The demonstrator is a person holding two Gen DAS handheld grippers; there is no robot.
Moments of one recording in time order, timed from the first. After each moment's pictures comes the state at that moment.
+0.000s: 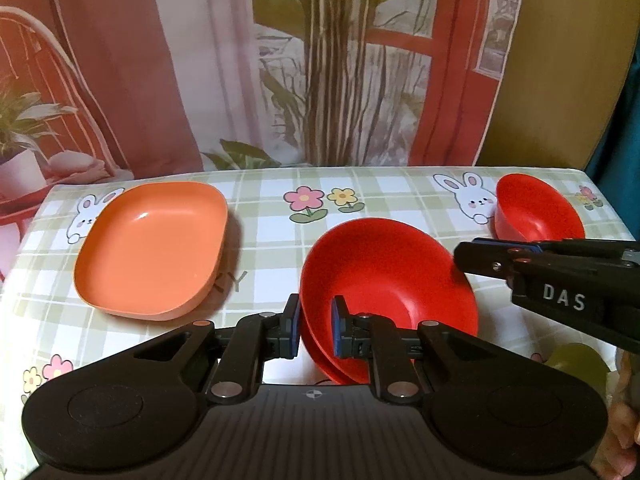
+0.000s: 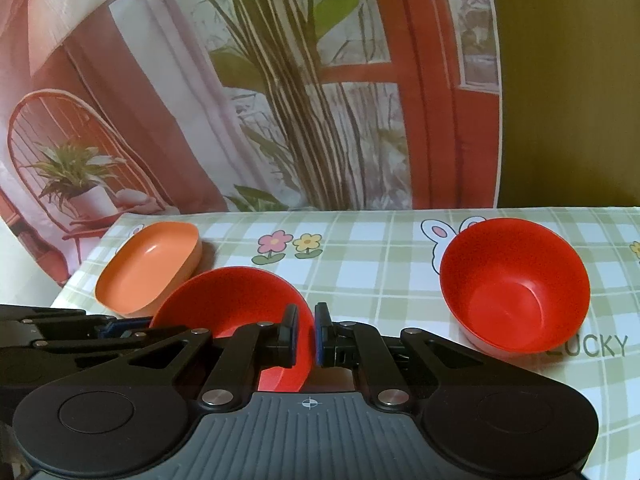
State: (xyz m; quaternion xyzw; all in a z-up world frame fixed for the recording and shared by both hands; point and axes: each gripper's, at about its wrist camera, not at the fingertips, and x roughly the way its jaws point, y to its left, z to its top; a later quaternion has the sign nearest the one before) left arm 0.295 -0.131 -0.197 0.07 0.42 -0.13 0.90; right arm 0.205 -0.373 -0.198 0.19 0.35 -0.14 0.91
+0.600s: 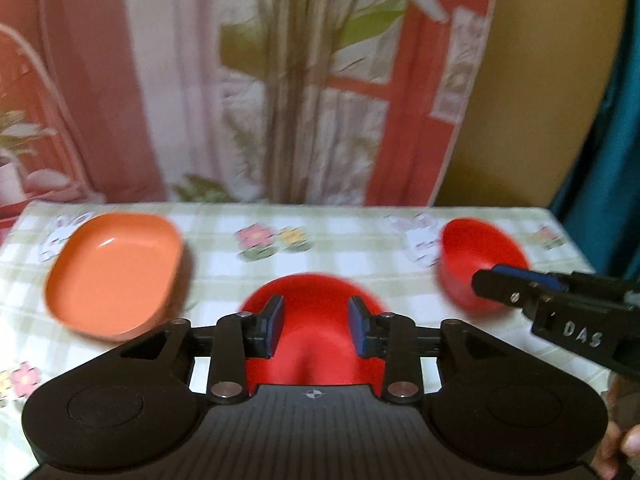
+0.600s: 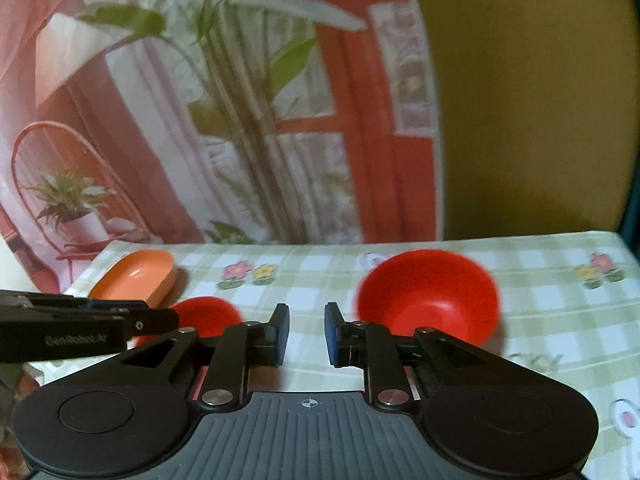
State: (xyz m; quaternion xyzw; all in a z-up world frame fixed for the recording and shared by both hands) left arm 0.280 -0.158 -0.174 0.02 0.37 -0.18 0.91; right arm 0.138 -0.414 -0.178 0.17 0.29 -0.17 0.93
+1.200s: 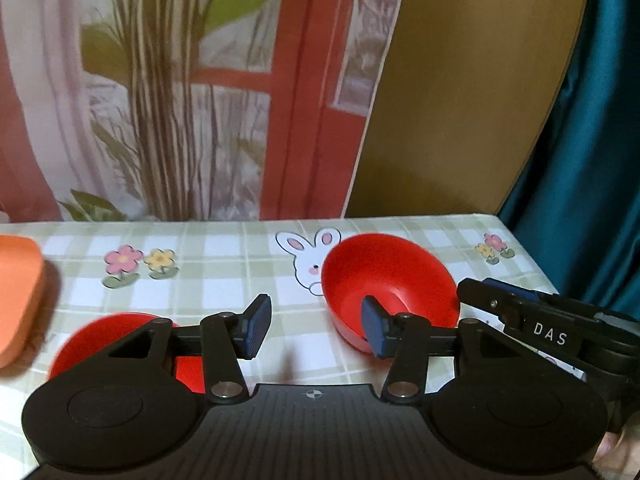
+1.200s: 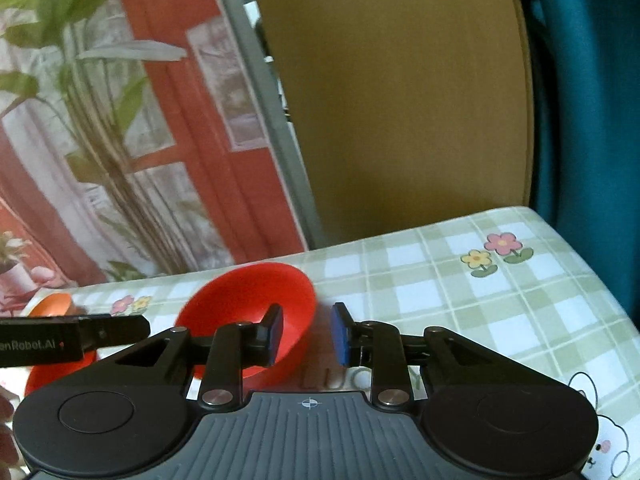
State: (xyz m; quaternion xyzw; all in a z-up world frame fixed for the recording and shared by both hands) left arm 0.296 -0.241 -0.208 0.01 0.37 -0.23 0.90; right arm 0.091 -0.511 -0.222 0.21 0.26 -0.25 0.91
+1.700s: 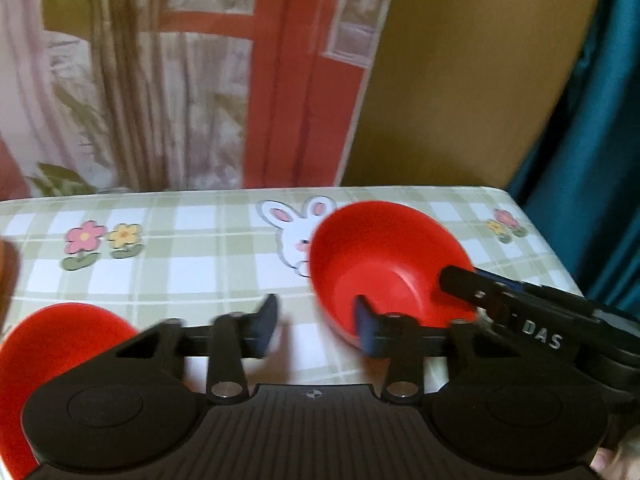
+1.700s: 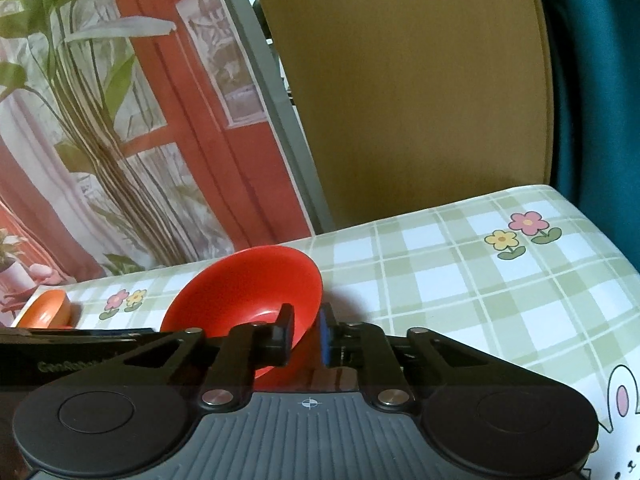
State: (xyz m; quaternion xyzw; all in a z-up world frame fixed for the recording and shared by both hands) left arm 0.320 -0.264 -0.241 0.01 0.41 -0.25 0.88; right arm 0.109 -0.510 -0.240 0.23 0.27 -0.24 0.91
